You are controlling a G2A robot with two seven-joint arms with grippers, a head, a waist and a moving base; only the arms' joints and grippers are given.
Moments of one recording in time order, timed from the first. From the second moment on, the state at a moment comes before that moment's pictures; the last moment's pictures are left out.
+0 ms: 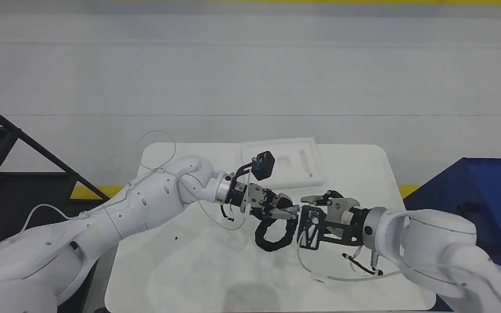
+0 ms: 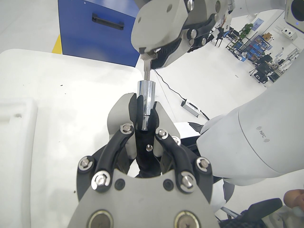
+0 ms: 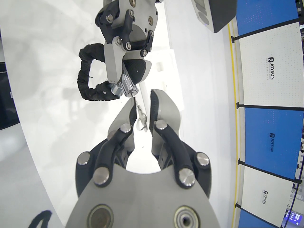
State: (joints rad) left arm 0.45 -0.93 -0.17 -1.37 0.14 -1.01 -0.29; right arm -1.17 -0.77 1.10 -2.35 -1.06 -0.62 0.92
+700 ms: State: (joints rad) left arm 0.45 -0.92 -0.18 -1.40 0.26 -1.01 -0.20; right arm -1.18 -0.77 1.19 -2.22 -0.60 -0.55 0.89
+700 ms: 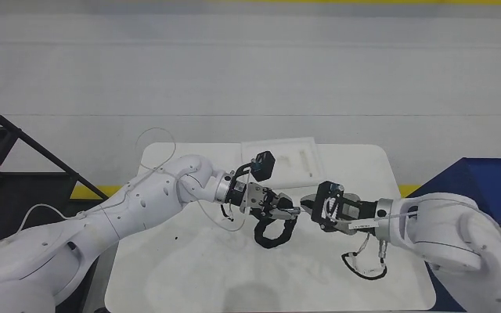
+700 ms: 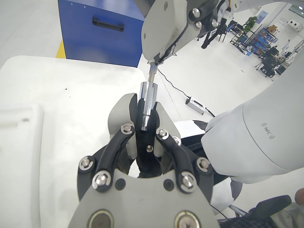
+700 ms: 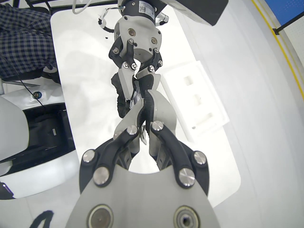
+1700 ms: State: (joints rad) left arm 0.46 -0.88 -0.17 -1.43 0.40 -1.01 -0.04; right arm -1.22 -0.76 1.22 -2.10 -0.40 -0.66 0.87
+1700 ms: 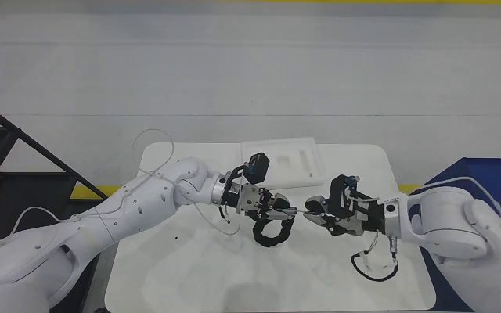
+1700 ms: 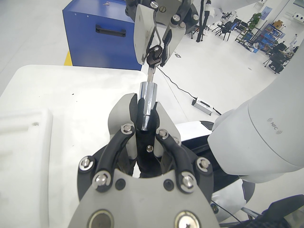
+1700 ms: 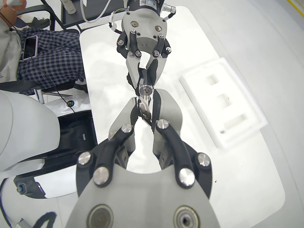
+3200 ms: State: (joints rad) left arm 0.51 -0.99 -0.20 -1.09 0.32 -0.95 -0.52; right arm -1.04 -0.80 1.08 -1.79 -0.25 -0.79 0.84
